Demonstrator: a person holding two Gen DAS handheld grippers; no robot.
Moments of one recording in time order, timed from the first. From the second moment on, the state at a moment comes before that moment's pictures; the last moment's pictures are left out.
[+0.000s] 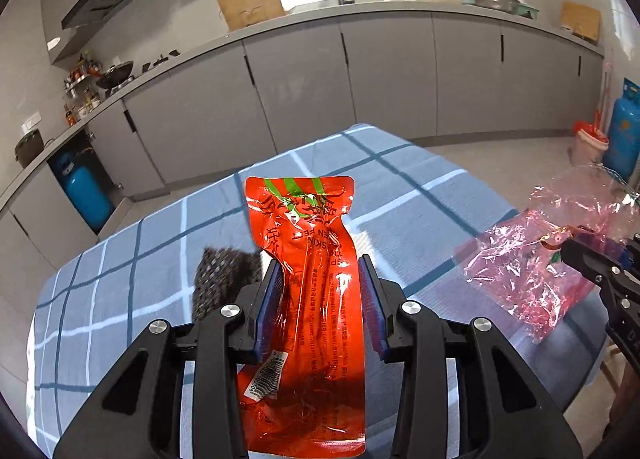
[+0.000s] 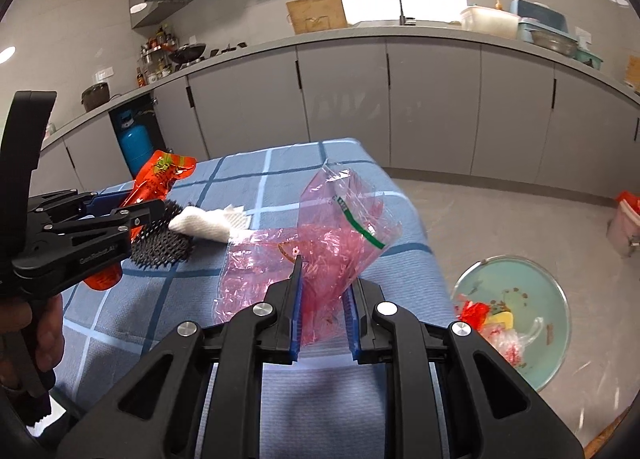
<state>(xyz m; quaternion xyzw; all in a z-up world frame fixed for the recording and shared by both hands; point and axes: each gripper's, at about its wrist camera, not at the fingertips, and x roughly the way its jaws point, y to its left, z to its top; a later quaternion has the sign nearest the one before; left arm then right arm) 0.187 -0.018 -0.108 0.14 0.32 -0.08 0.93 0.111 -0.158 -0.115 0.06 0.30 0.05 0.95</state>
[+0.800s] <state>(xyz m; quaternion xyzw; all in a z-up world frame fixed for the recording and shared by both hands) 0.194 -0.148 -0.108 0.18 0.30 -0.20 0.92 0.092 -0.276 -0.118 0.09 0.28 -0.08 0.95</state>
